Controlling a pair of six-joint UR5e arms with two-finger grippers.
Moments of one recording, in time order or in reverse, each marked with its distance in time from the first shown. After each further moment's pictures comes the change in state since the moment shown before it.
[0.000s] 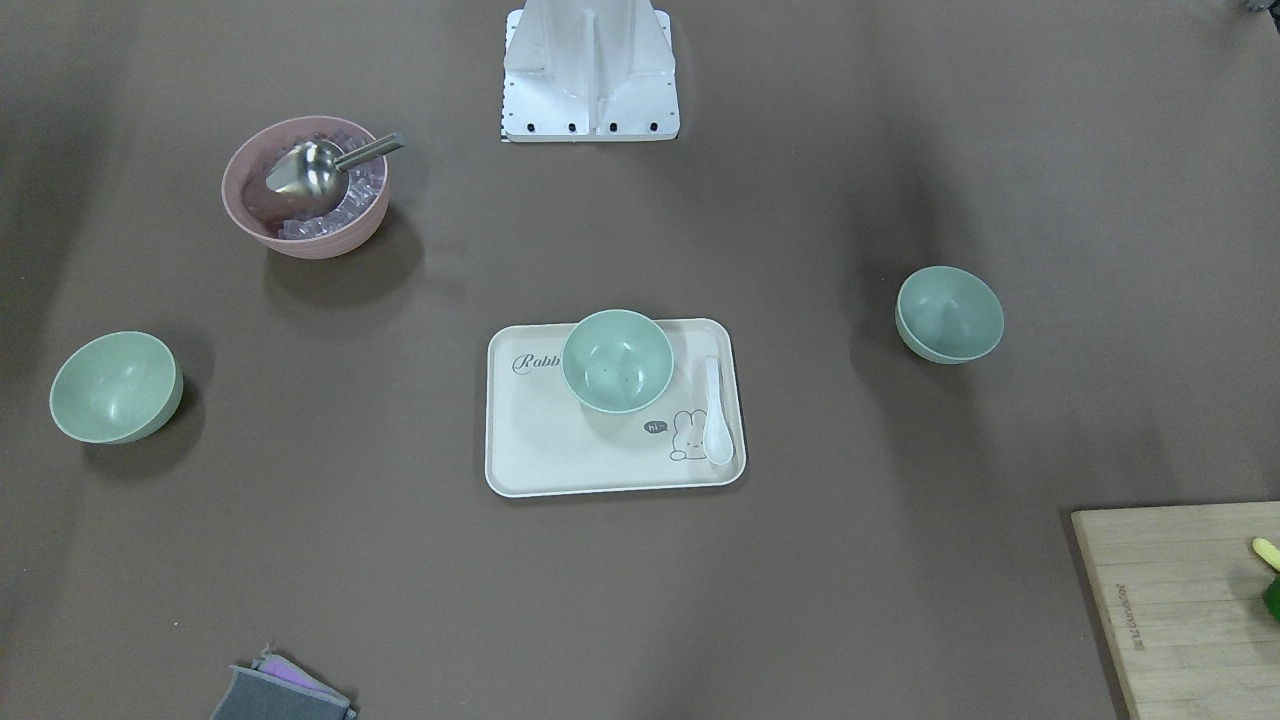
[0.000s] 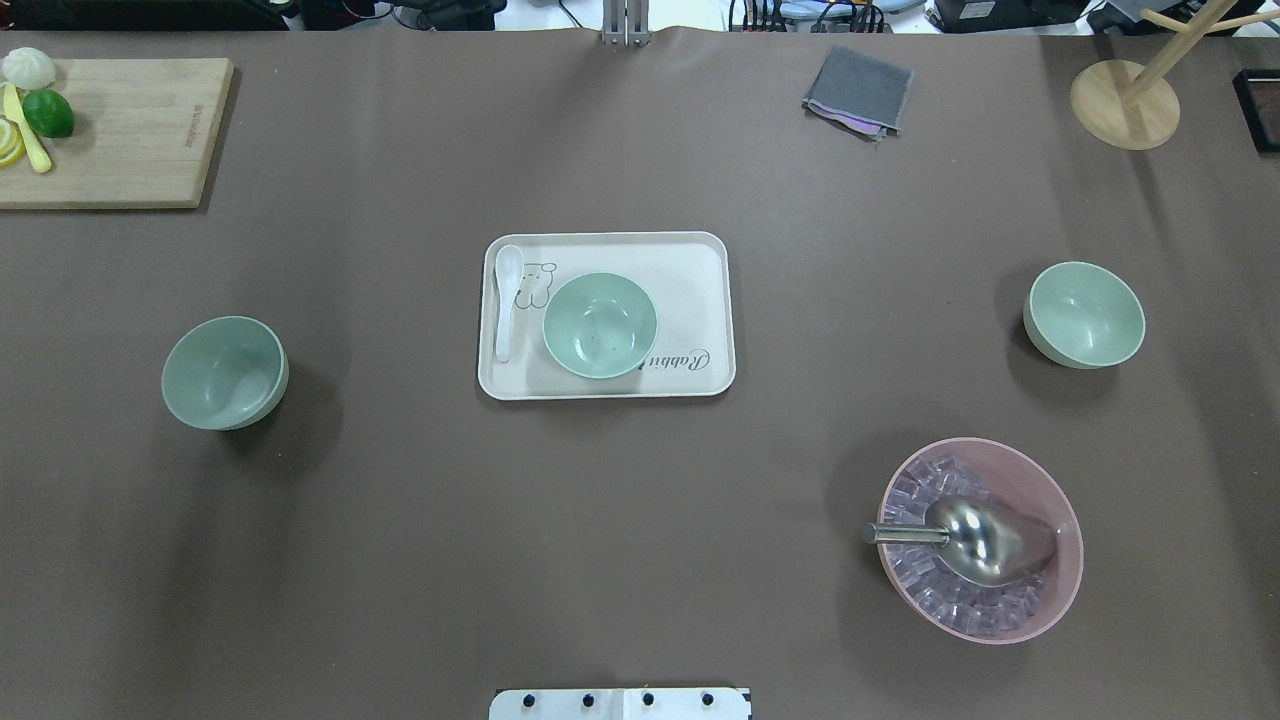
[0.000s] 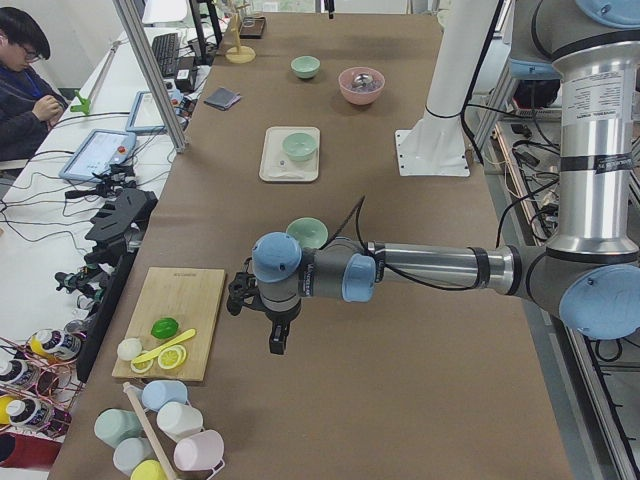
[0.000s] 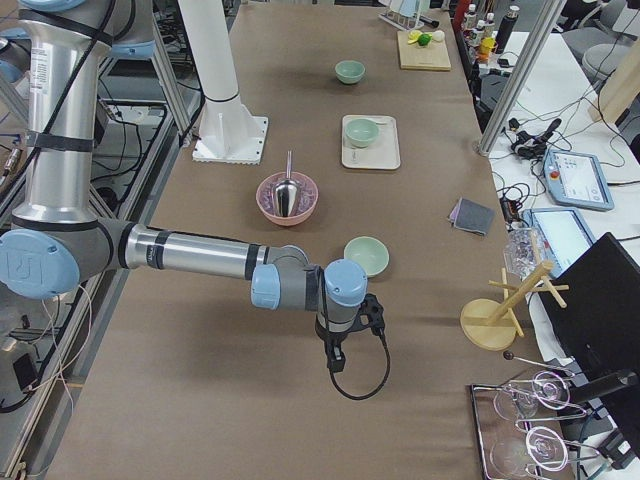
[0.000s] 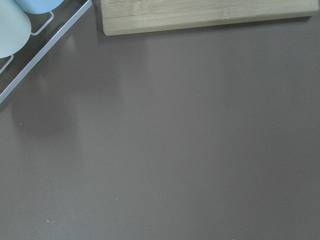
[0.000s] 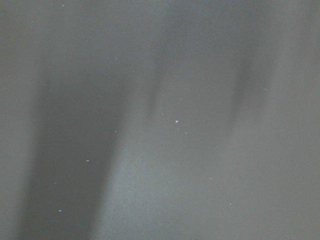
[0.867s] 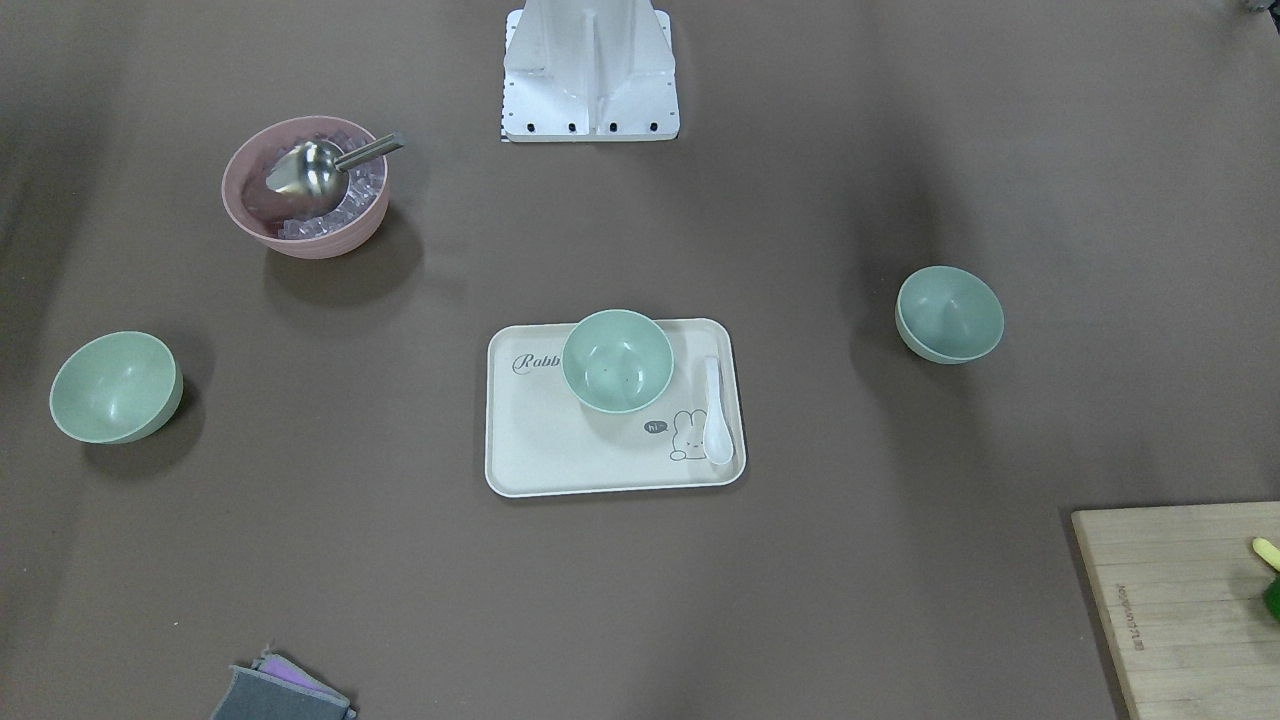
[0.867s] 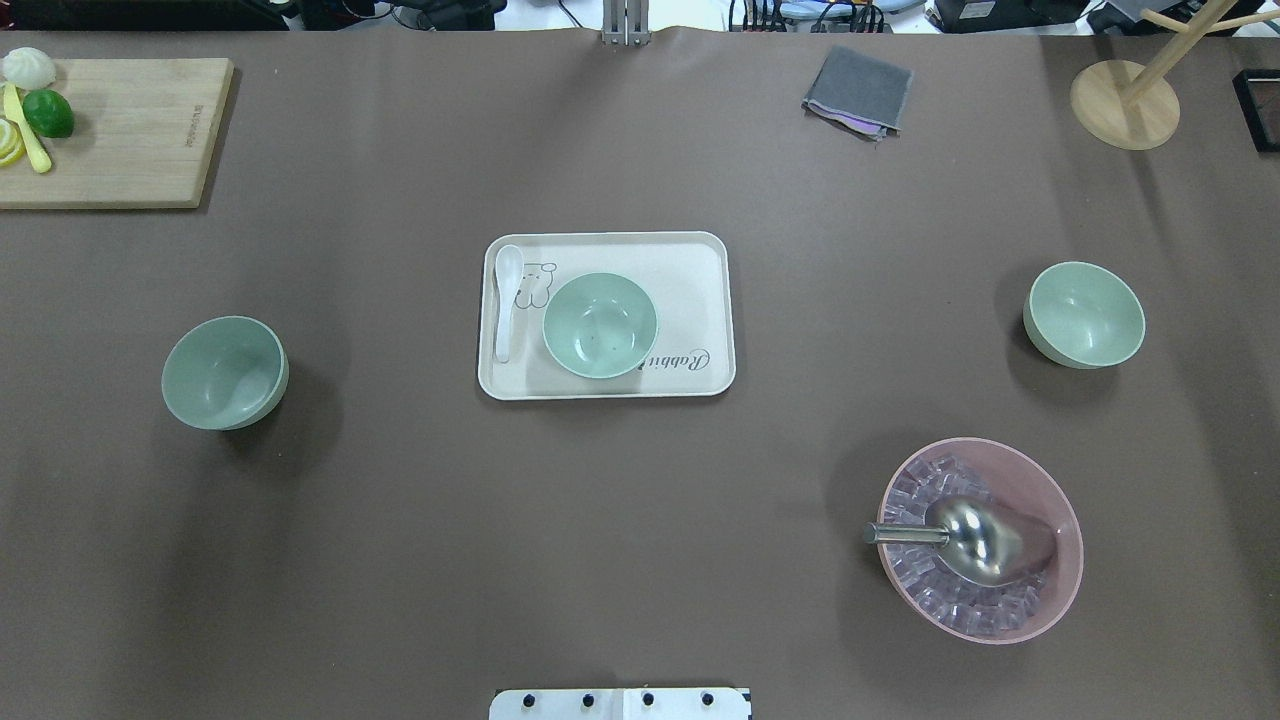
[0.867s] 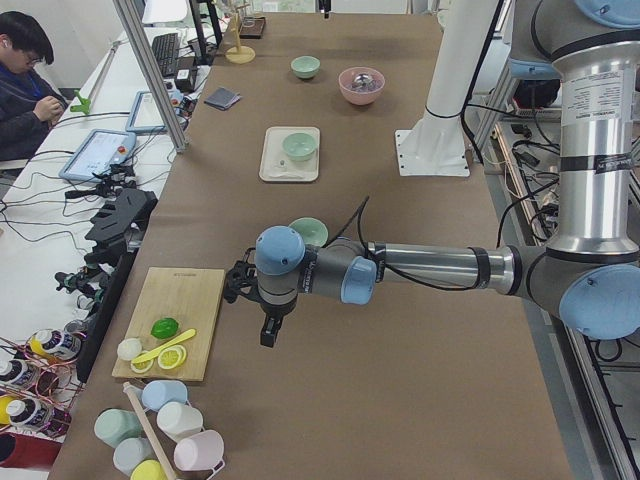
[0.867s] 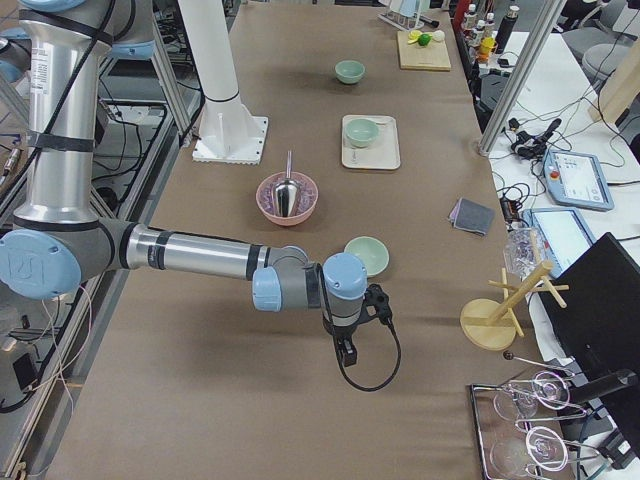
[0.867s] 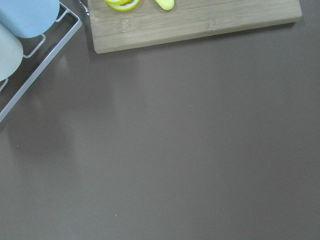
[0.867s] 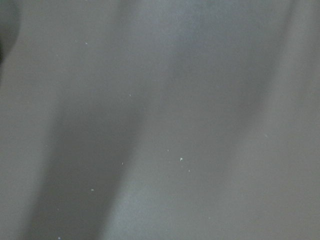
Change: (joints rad) left arm 0.007 0.001 0.002 -0.184 0.001 0.005; right arm 0.000 0.008 -0.016 0.182 0.022 0.016
